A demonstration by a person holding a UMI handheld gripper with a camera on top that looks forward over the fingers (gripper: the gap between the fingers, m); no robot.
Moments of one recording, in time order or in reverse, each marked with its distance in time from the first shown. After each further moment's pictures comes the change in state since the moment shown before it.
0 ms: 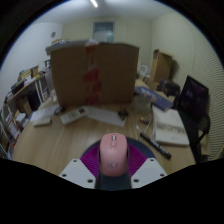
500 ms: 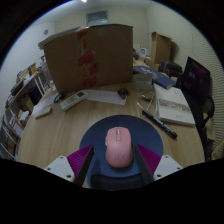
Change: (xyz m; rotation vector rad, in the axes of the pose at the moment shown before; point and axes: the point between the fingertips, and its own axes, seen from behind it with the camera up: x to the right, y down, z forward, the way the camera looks) arm -0.001 0.060 -0.001 -0.172 -0.057 0.091
